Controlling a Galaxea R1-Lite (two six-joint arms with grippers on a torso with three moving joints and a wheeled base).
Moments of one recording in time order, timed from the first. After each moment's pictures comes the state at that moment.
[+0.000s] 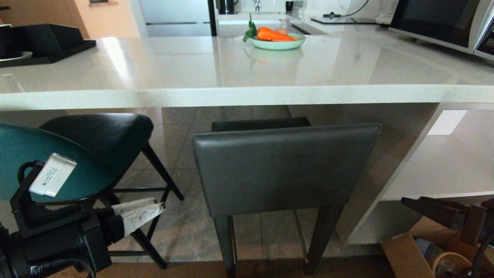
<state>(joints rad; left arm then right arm) -0.31 1.17 -0.32 -0.69 -0.48 -0.23 -0.15 1.17 -0.34 -0.51 0.66 0.18</state>
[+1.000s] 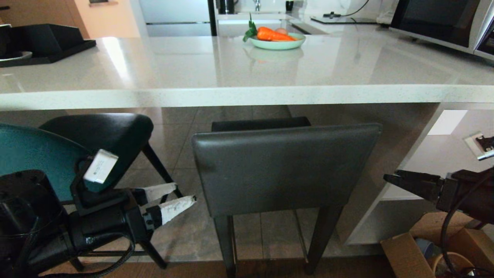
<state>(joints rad) -0.26 1.55 -0.26 -1.23 -0.63 -0.30 -0.20 1.50 -0.43 -0.83 0.90 0.13</state>
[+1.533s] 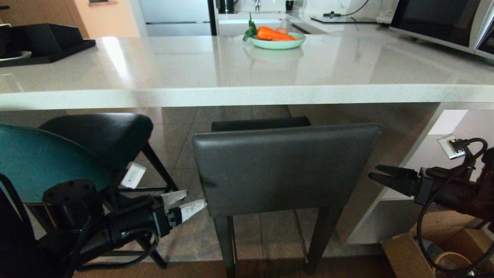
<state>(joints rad) -0.26 1.86 -0.23 -1.52 -0.62 -0.35 -0.19 1.76 -0.46 -1.15 1.02 0.14</state>
